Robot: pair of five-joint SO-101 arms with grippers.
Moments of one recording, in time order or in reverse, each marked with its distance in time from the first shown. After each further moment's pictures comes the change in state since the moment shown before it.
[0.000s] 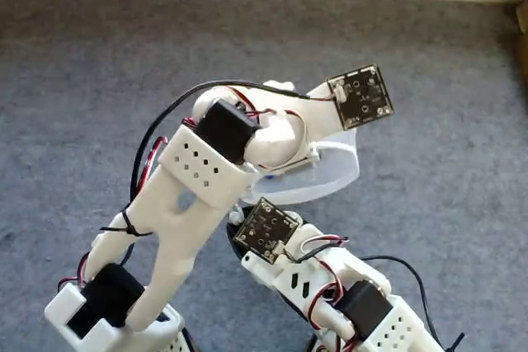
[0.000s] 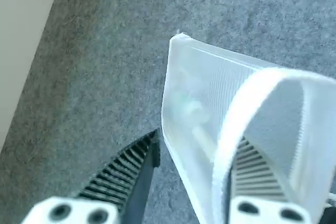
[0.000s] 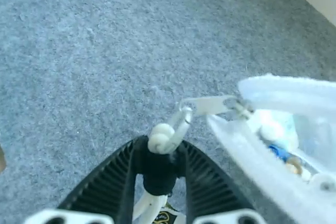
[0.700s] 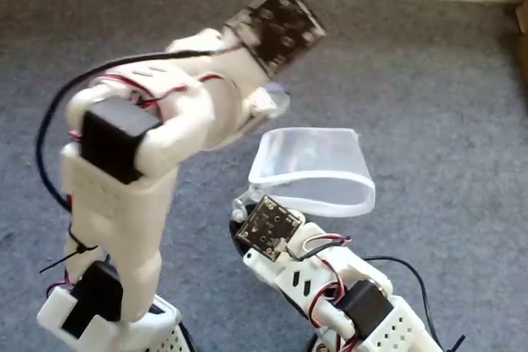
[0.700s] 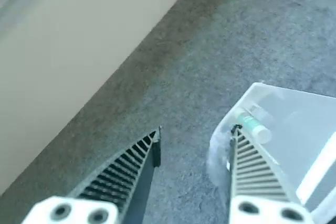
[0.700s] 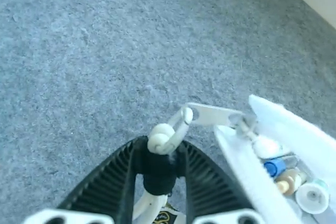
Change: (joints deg) left arm -8.5 -0.2 -31.2 15.3 8.4; right arm 2.1 -0.1 0.1 0.0 0.0
